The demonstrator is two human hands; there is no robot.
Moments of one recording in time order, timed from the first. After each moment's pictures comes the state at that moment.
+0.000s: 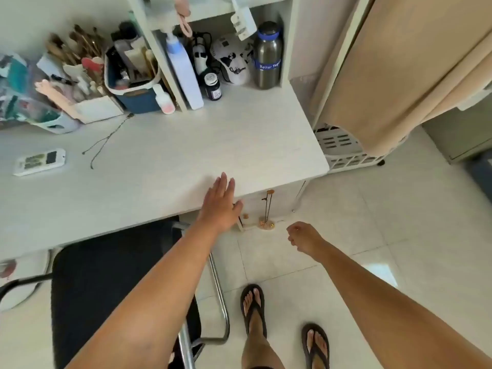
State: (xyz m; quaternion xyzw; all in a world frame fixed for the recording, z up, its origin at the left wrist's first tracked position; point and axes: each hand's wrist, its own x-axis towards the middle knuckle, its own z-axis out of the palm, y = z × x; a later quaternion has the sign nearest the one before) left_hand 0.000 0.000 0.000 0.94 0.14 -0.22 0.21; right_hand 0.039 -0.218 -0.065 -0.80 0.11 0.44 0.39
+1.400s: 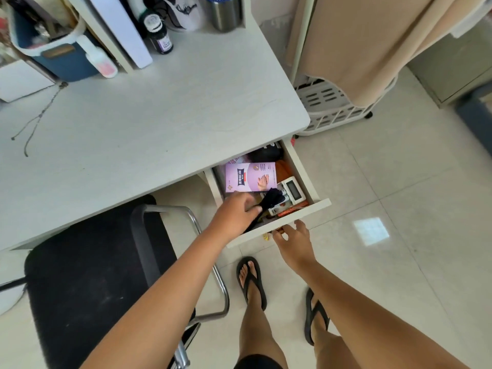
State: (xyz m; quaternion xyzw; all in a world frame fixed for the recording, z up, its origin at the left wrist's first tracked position) left_hand -0.027 -0.082 -0.053 0.89 0.12 -0.23 0.37; right_hand -0.055 -0.250 -0.125 -0.89 0.06 0.31 0.32
